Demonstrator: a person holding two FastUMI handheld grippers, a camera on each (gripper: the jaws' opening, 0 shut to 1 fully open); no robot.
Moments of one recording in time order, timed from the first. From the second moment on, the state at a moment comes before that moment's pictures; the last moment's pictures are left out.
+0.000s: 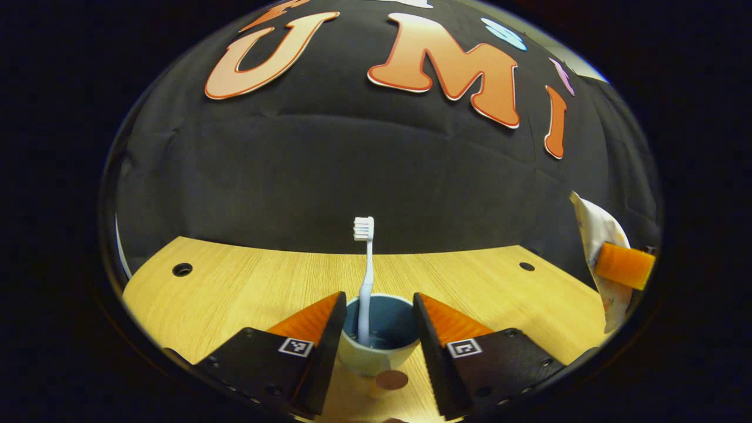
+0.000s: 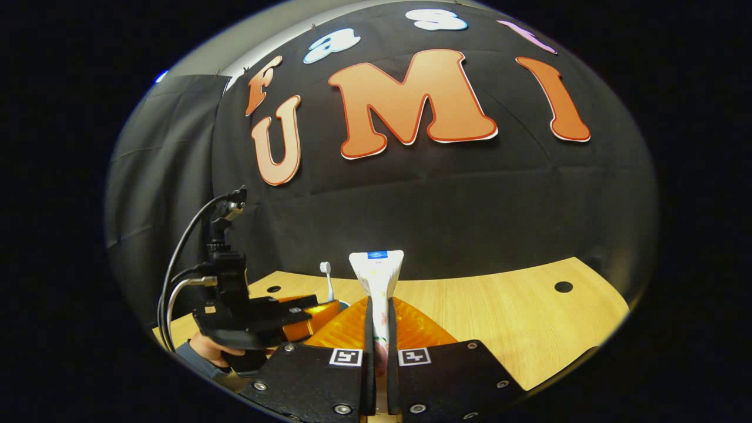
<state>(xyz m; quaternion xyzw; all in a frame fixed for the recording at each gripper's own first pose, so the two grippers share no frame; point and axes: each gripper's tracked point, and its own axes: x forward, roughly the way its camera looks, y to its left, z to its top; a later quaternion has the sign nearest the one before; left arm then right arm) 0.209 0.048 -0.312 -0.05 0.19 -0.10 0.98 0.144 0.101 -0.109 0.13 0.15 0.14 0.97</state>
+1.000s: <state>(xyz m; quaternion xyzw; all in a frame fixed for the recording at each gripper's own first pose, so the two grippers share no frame) 0.135 0.091 -0.308 -0.07 0.17 -0.06 0.98 0.233 0.200 -0.093 0.23 0.05 0.23 0.94</state>
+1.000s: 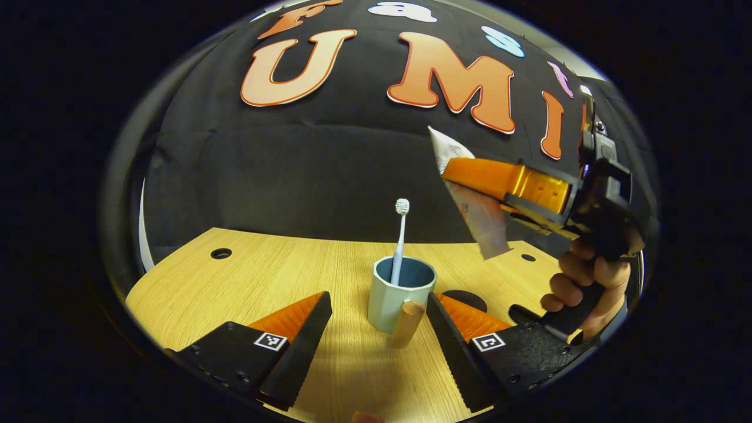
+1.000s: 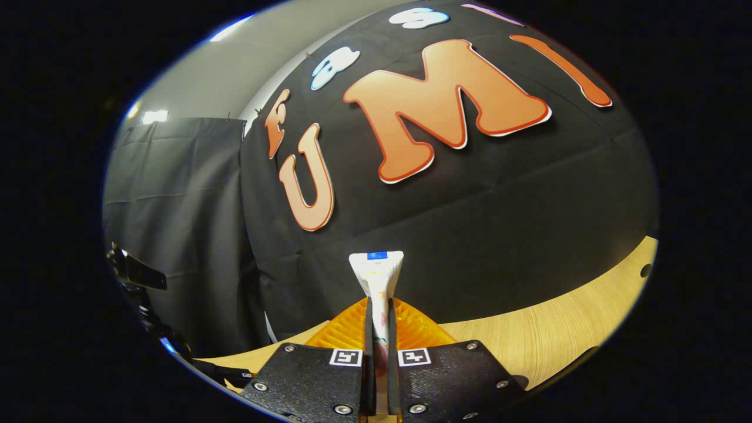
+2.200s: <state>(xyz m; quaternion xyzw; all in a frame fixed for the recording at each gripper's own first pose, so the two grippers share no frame) 0.135 0.110 -0.310 -0.07 0.16 -0.04 0.98 0.233 0.234 -0.157 0.17 0.10 0.25 0.95</state>
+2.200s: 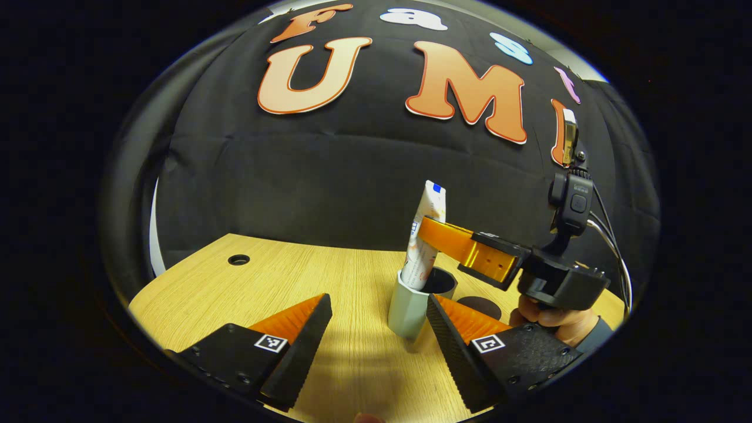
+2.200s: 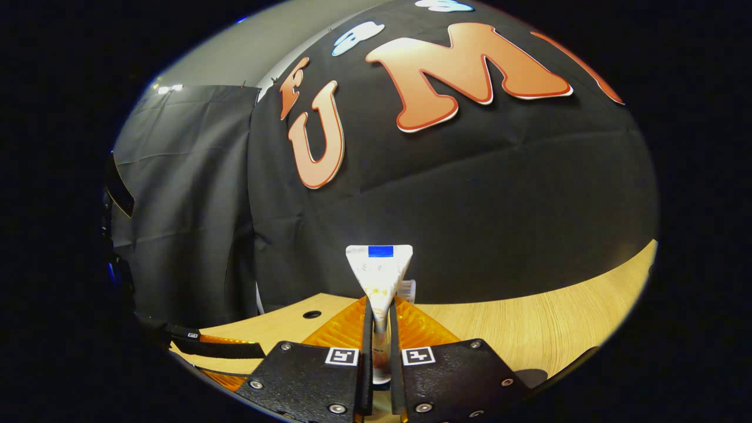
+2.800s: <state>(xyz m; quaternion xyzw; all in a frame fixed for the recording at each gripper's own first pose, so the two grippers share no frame) 0.133 0.078 -0.284 -0.04 0.19 -0.06 0.98 0.189 0.168 -0.113 0.14 0.11 0.24 0.96</state>
